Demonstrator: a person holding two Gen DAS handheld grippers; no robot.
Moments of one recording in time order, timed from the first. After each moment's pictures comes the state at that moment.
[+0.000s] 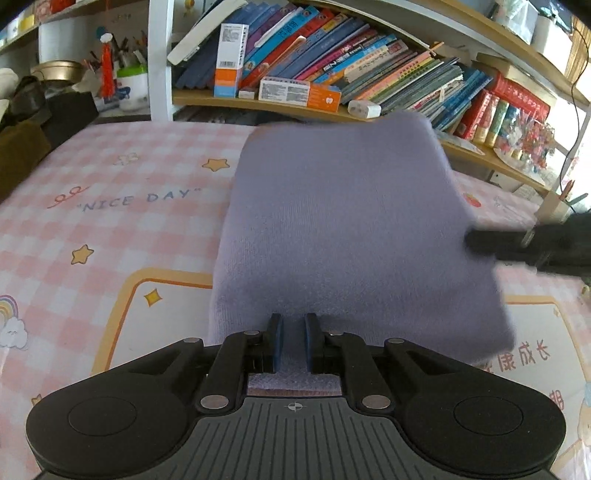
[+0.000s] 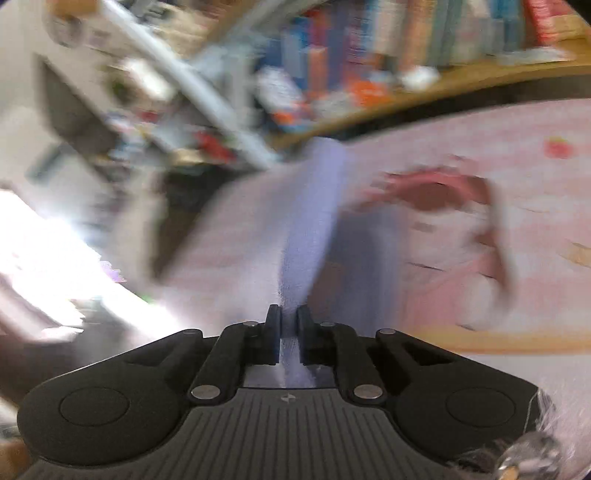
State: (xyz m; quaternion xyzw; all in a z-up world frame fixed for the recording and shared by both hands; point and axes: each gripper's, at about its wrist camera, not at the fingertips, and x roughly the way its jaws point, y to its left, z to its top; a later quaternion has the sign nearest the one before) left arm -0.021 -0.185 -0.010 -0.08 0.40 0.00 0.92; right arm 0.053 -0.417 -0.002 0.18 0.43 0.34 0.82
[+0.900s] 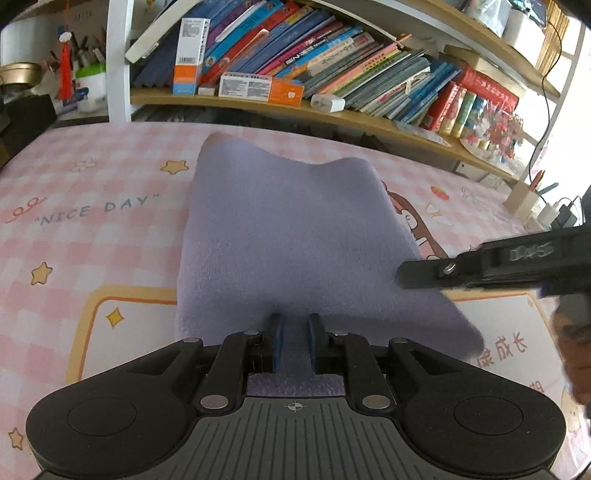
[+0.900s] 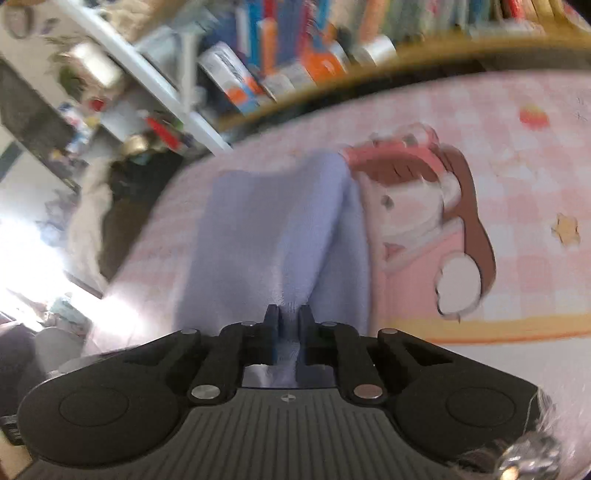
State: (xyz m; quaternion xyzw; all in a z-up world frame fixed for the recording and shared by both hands) left arm -0.005 -0.189 -0.013 -0.08 0.40 -0.06 0.91; right arm 0.061 -0.401 -0.002 0.18 0.43 0.33 0.83
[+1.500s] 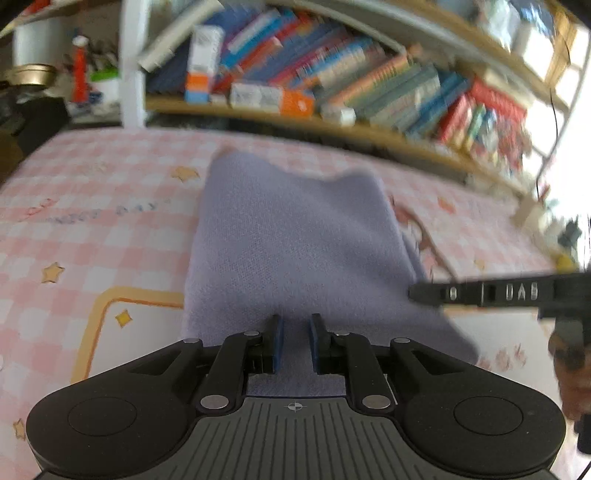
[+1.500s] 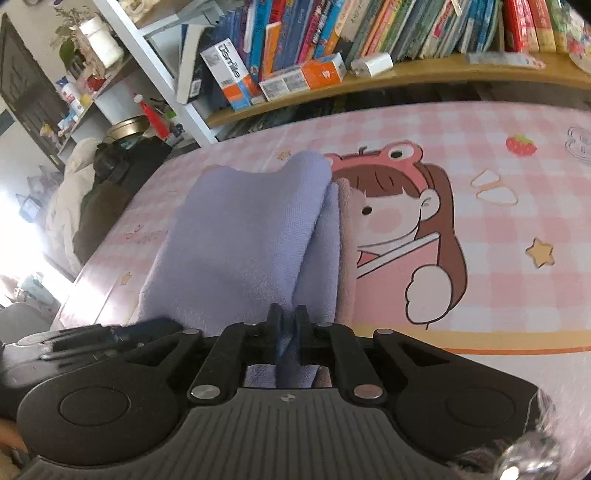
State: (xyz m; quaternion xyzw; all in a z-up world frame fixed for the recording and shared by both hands) left arm -0.017 -0.186 0.001 -0.10 0.36 -0.03 0.92; right arm 0.058 -0.406 -0.013 0.11 0.43 0.30 0.85
